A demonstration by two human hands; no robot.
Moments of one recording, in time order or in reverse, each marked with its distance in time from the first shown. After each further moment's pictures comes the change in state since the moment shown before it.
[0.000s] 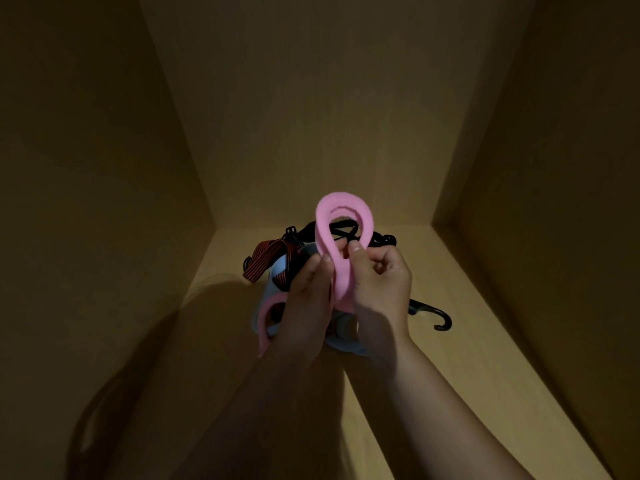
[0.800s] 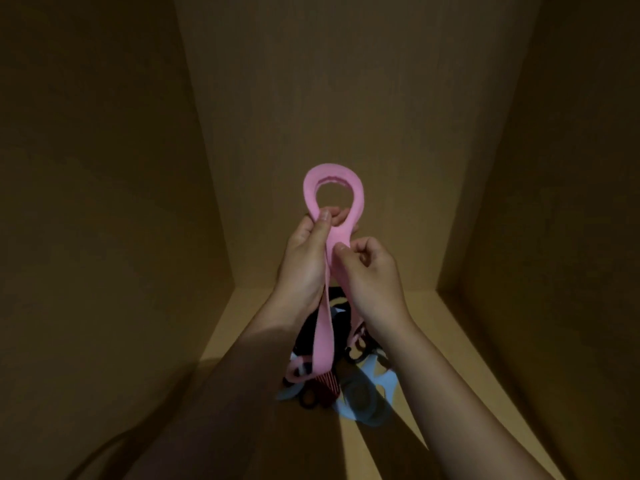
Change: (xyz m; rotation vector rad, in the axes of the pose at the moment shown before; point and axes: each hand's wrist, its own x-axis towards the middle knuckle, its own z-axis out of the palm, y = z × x) left_hand 0.077 0.091 -0.033 -0.709 0.150 0.073; right_hand 0.027 -0.072 0.035 -0.159 -0.300 -0.165
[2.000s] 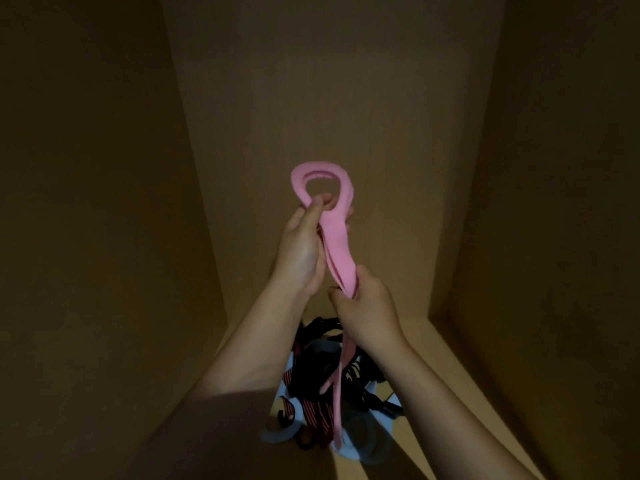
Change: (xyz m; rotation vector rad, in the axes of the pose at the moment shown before) left_hand 0.033 0.046 0.037 -0.172 -0.087 -0.048; right_hand 0.014 -0.006 -0.015 -0.457 -0.049 -0.106
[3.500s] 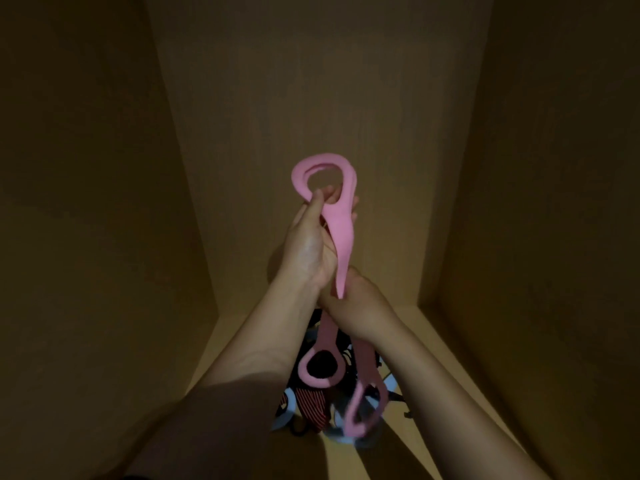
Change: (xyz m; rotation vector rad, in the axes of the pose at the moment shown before) left_hand -0.005 -0.014 0.016 -0.309 -0.013 -0.094; right_hand 0.009 0.020 -0.003 -0.208 -0.251 0.129
